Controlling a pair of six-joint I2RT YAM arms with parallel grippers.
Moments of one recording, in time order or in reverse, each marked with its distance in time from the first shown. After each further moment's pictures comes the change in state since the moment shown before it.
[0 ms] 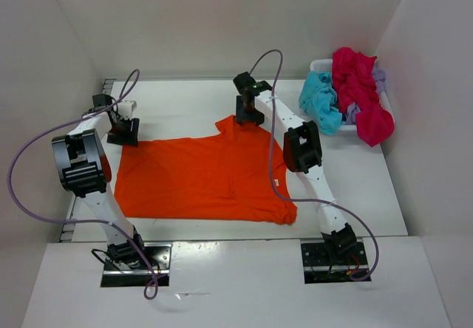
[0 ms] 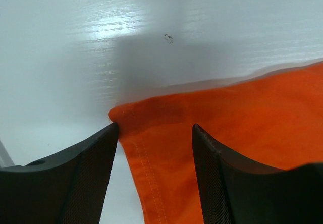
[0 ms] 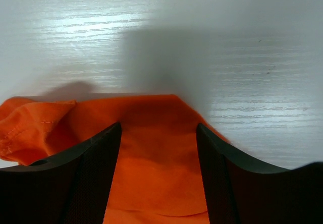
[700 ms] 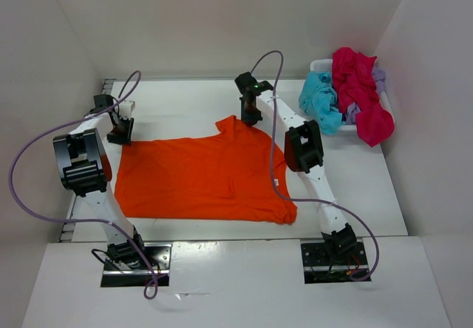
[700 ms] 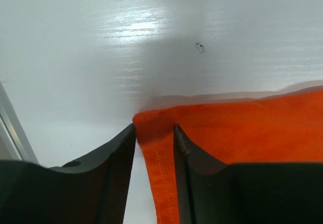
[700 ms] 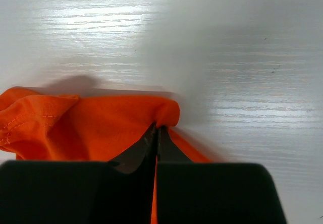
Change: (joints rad) left arm -0.006 0.015 -0.010 0.058 -0.098 -0.015; right arm -0.006 -0.020 -0.037 0.014 -0.045 -0.027
